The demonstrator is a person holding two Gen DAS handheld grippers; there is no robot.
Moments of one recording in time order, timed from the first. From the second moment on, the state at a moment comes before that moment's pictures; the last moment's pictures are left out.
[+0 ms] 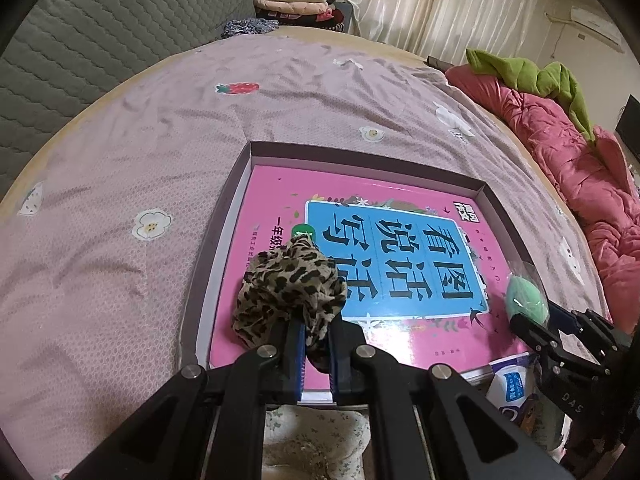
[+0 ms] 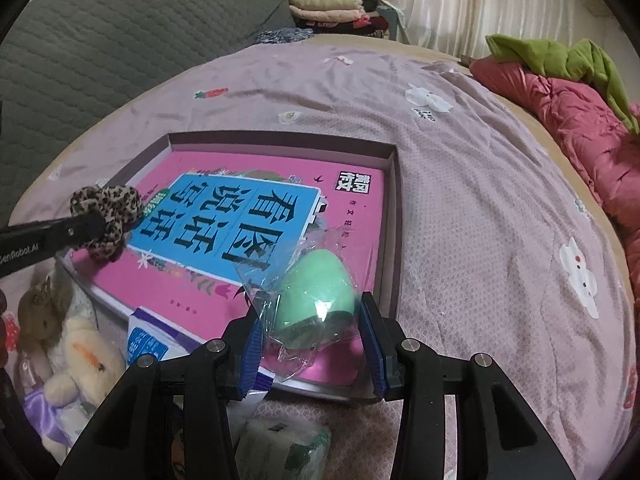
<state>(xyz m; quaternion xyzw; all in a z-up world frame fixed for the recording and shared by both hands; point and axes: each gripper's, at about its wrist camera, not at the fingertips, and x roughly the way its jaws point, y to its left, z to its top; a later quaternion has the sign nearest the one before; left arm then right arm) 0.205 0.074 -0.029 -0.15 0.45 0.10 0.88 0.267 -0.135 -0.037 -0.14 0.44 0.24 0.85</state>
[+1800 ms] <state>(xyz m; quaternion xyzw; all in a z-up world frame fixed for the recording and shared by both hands) 0.195 0.063 -0.023 -0.16 0.46 0.07 0.87 0.256 -0.163 -0.010 -0.06 0.35 0.27 0.89</state>
